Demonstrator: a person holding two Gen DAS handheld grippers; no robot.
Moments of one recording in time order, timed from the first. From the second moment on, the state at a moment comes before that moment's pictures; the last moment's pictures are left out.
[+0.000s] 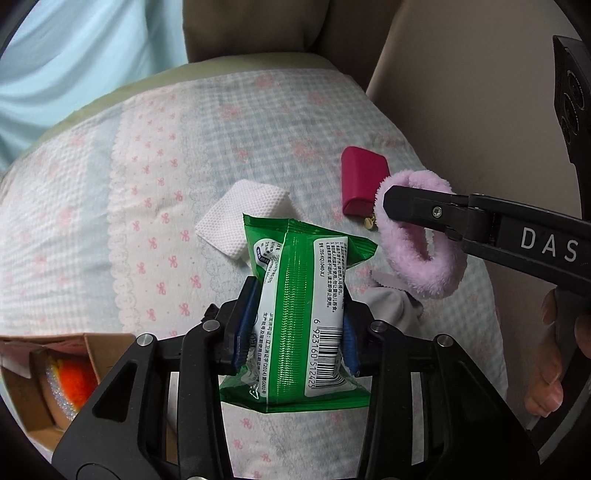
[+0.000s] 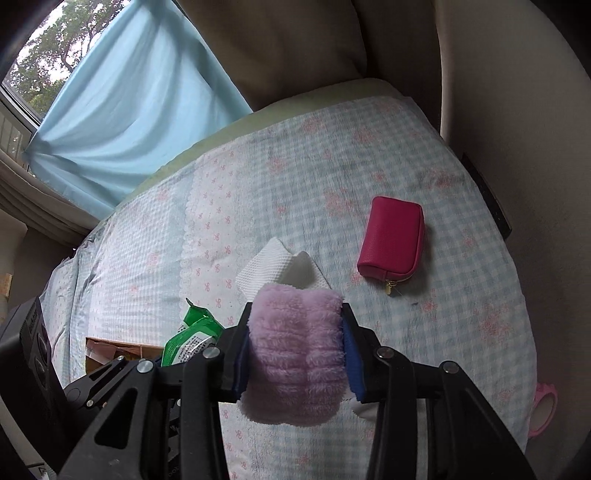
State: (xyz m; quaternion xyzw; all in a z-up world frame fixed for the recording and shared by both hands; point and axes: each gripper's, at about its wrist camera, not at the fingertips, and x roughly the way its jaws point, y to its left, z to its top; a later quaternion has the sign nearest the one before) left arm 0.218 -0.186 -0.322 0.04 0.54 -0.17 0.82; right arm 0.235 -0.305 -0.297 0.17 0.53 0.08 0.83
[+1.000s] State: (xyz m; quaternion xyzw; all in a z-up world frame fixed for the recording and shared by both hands) left arm 0.110 0.110 -0.139 -0.04 0.47 -0.04 0.88; right arm 0.147 -0.041 -0.159 0.09 0.49 0.17 0.85
